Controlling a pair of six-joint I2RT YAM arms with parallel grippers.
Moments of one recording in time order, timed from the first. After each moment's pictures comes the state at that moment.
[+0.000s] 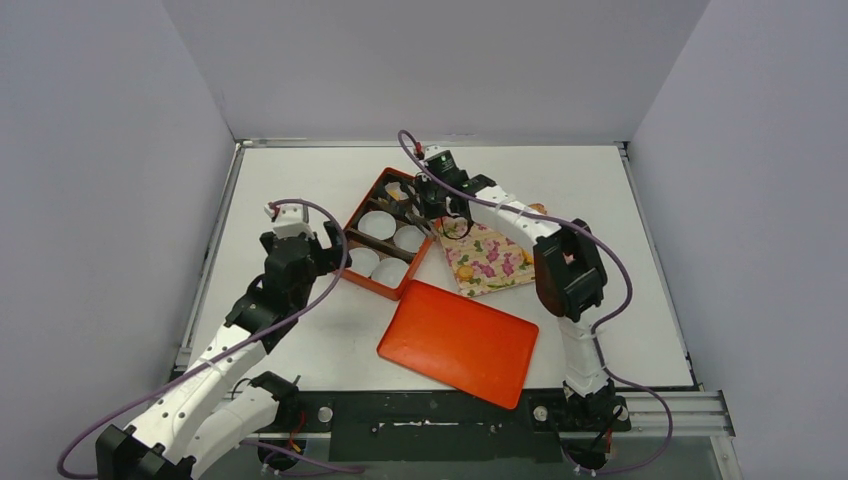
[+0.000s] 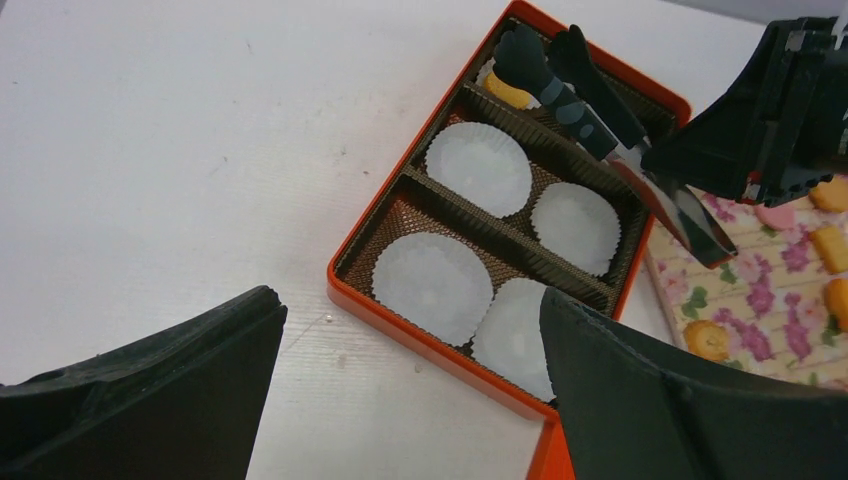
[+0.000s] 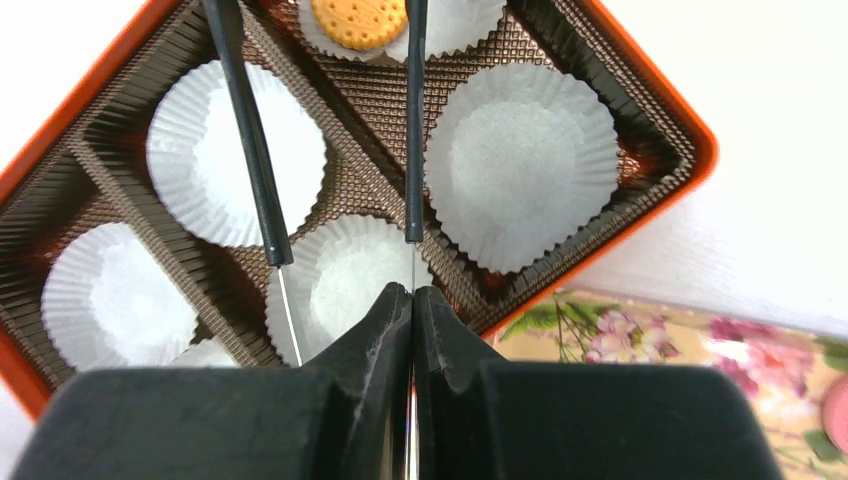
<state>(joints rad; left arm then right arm) -0.49 0.82 0.64 -0.18 -0.46 -0.38 0.61 2.12 1.74 -0.42 -0.03 0.24</state>
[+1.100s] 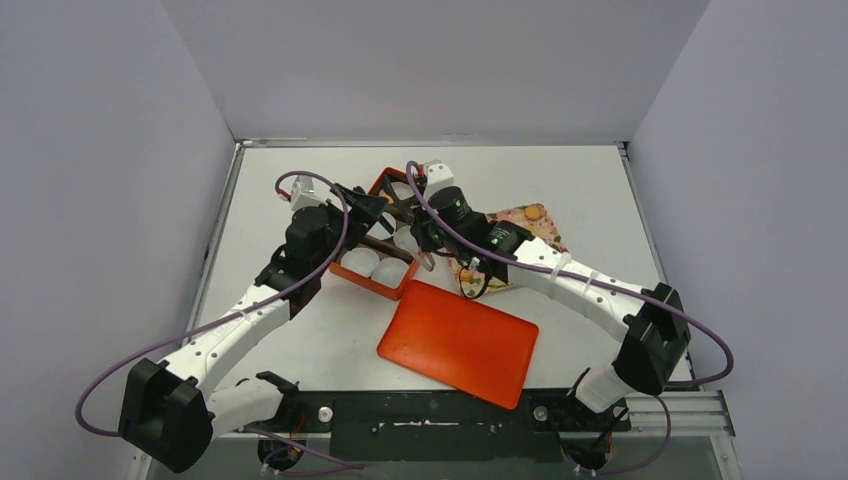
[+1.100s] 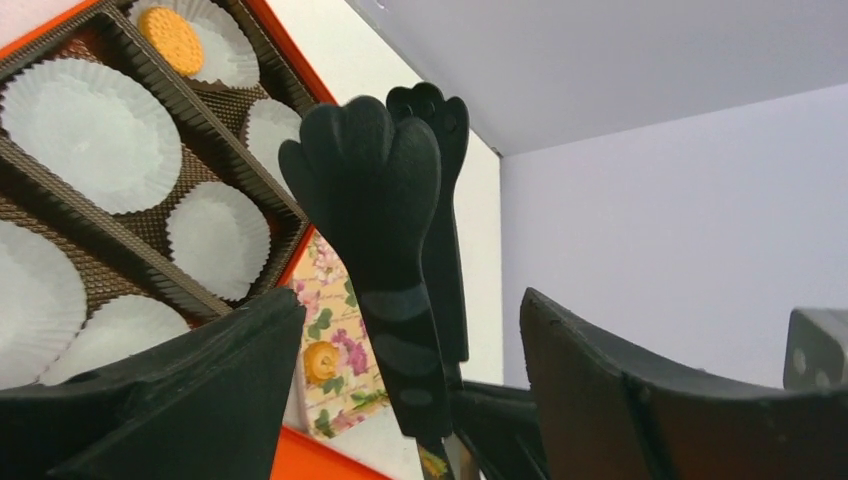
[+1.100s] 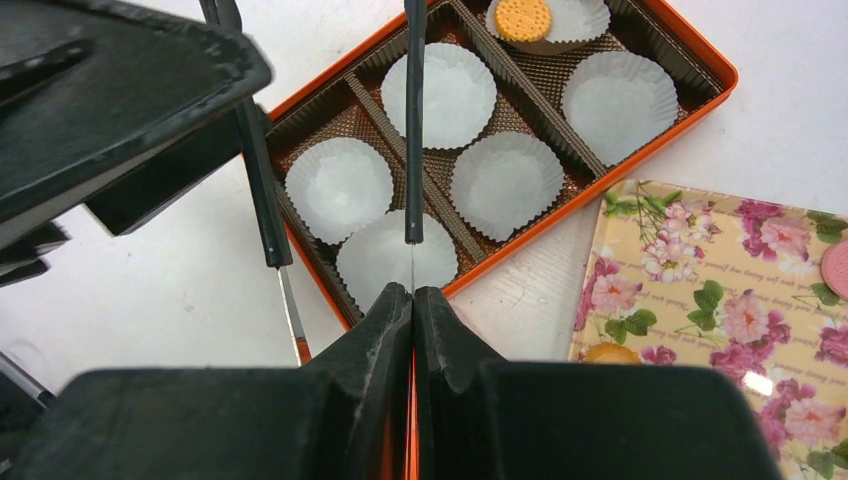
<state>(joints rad) -0.49 1.11 0.76 0.12 -0.14 -1.11 0.86 1.54 1.33 -0.33 0.18 0.33</state>
